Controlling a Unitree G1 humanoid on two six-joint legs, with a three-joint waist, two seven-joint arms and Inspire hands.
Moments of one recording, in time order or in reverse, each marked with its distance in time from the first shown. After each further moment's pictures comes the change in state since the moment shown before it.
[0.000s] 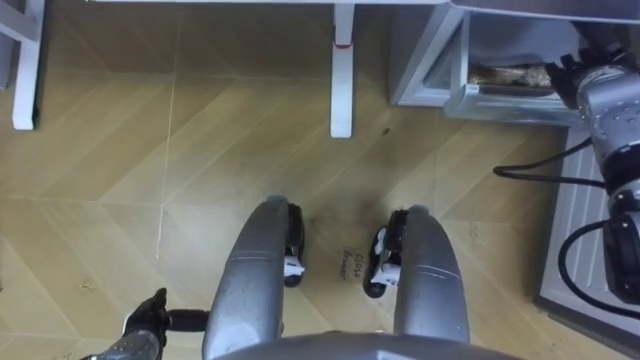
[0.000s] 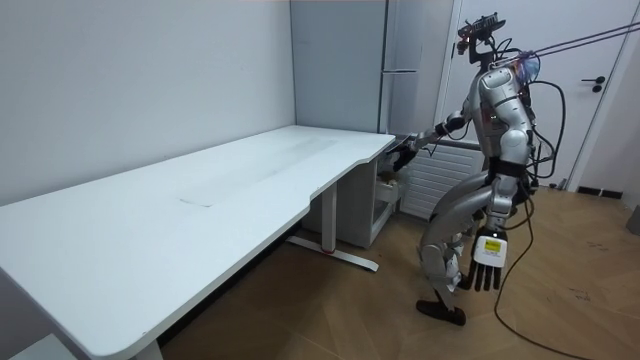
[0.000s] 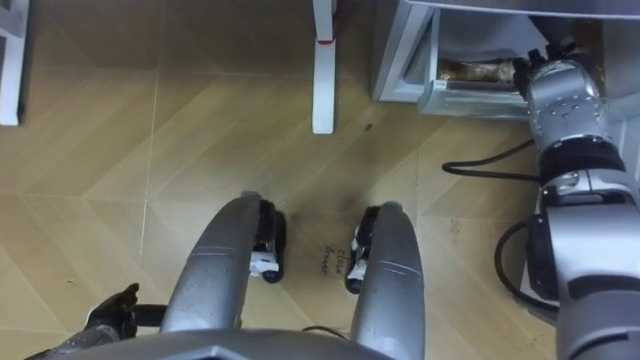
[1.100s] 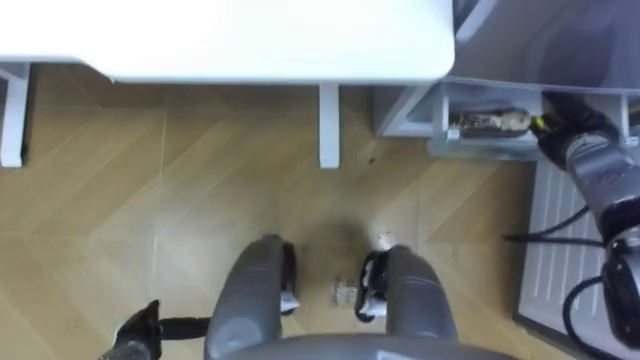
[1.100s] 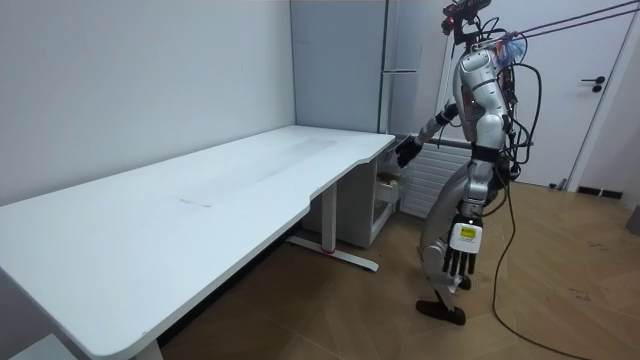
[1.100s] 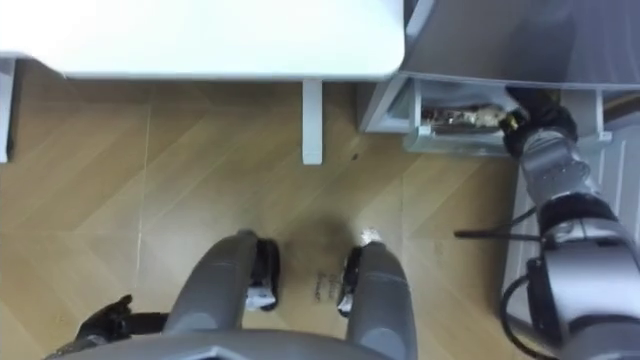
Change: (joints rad) left arm 0.001 -0.005 0.117 0.055 0.001 0.016 -0.092; right arm 0.195 0.000 0.008 0.088 -0.198 0.068 0.281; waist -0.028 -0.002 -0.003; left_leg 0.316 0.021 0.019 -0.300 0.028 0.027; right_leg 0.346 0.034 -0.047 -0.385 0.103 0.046
